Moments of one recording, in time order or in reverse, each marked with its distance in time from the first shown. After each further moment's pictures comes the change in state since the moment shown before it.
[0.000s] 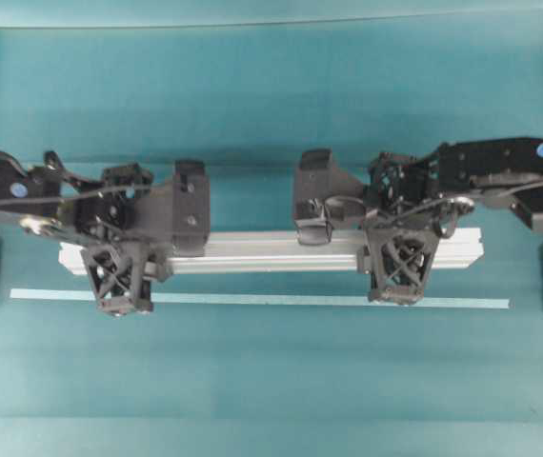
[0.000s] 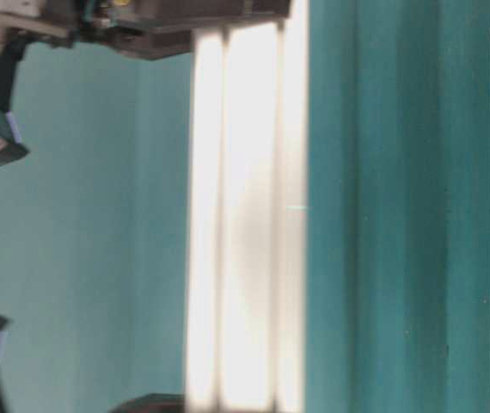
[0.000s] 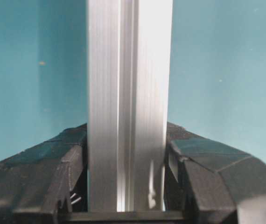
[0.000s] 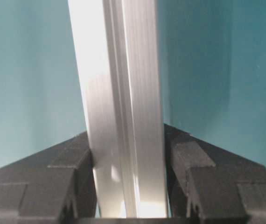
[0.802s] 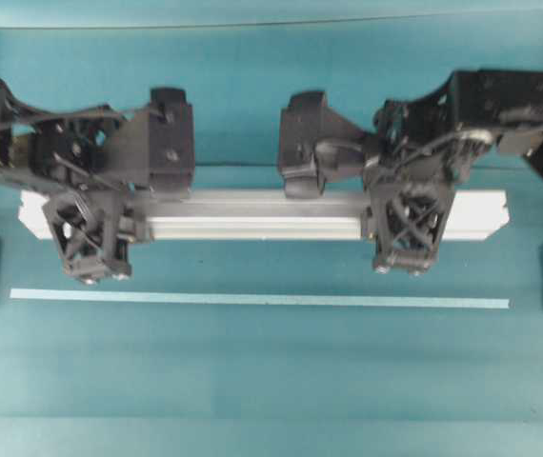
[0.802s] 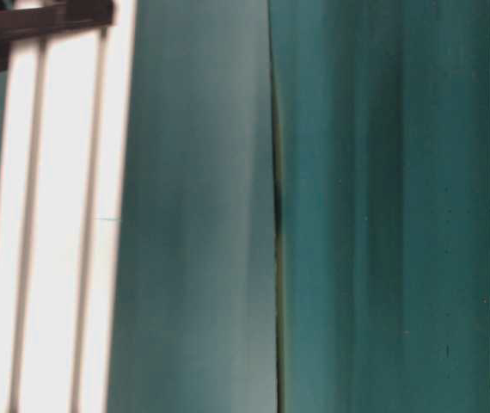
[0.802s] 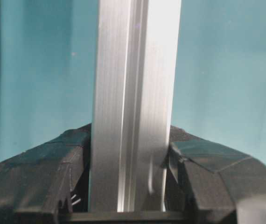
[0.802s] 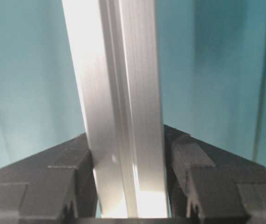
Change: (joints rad) left arm 0.041 -0.084 -0.255 -0.005 0.325 -0.002; right arm -0.035 -0.014 -0.305 -0.002 0.331 0.017
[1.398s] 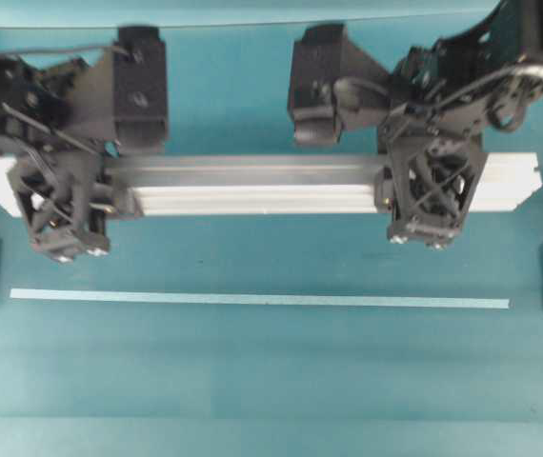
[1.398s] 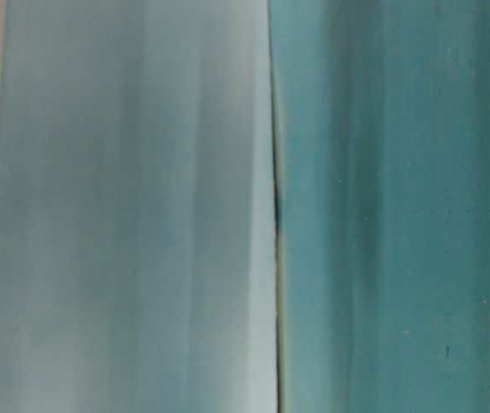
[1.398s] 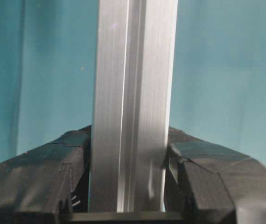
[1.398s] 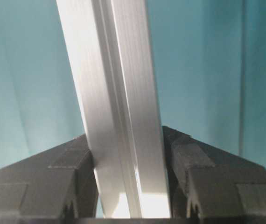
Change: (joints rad) left arm 0.012 -0.021 -0.189 0.000 0.140 0.005; right arm -0.011 -0.012 -0.213 -0.005 0.153 0.028
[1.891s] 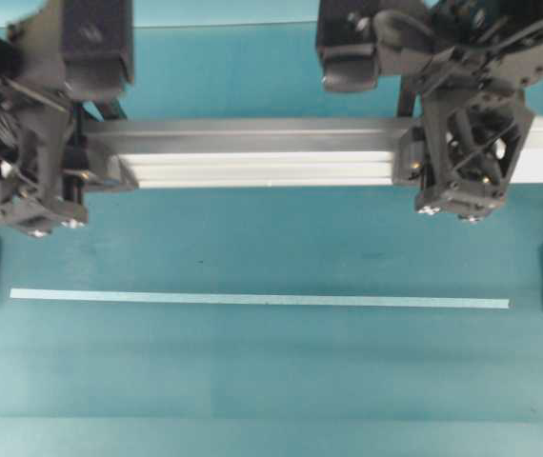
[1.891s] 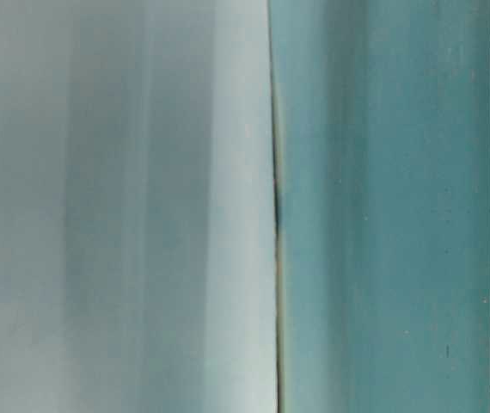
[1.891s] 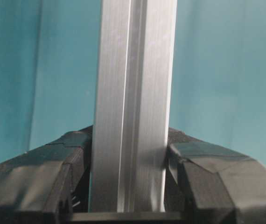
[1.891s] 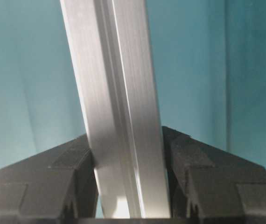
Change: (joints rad) left arm 0.005 0.000 -0.156 0.000 0.049 0.002; right arm -0.002 0.002 -0.176 -0.014 0.121 0.009
